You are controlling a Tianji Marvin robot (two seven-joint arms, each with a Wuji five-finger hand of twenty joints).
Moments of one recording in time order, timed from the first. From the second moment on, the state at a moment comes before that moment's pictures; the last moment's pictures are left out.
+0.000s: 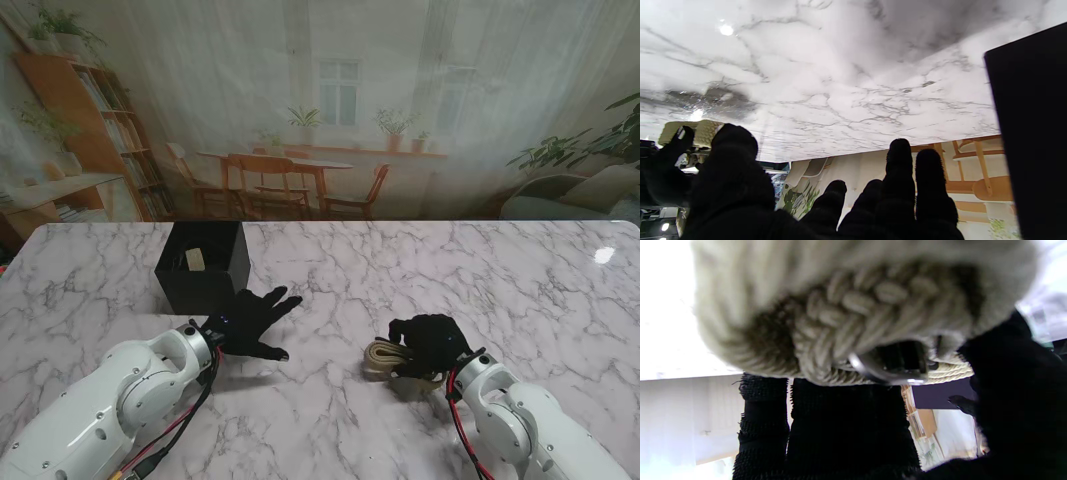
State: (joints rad) left arm 1.48 -1.01 -1.09 -1.60 1.07 -0.30 -0.11; right arm -1.63 -1.05 1.23 -1.48 -1.03 -0.27 -0.20; left_hand 0.72 -0.17 -0.01 0.00 0.22 0.25 0.01 0.27 0.29 0.31 0.00 0.14 0.50 0.22 0.29 0.50 0.15 0.16 0.76 0.51; right_hand 0.47 -0.86 0.93 -0.31 0.71 0.03 1.01 0.22 1.14 0.05 0.87 0.61 1.23 0.06 0.66 0.63 0.75 0.26 1.25 0.40
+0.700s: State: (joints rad) left arm 1.37 -1.03 -0.96 -1.56 0.92 -0.28 -0.12; right arm -1.53 -1.06 1.14 -1.58 -0.97 -0.29 -0.10; left_hand 0.68 -0.27 0.00 0.00 0.18 0.26 0.00 0.23 0.26 0.28 0.00 0.12 0.50 0.22 0.29 0.50 0.16 0.16 0.76 0.51; right_hand 0.47 -0.80 0.93 -0.31 0.29 0.25 0.51 0.20 1.14 0.08 0.87 0.60 1.23 0.08 0.69 0.64 0.74 0.26 1.26 0.40
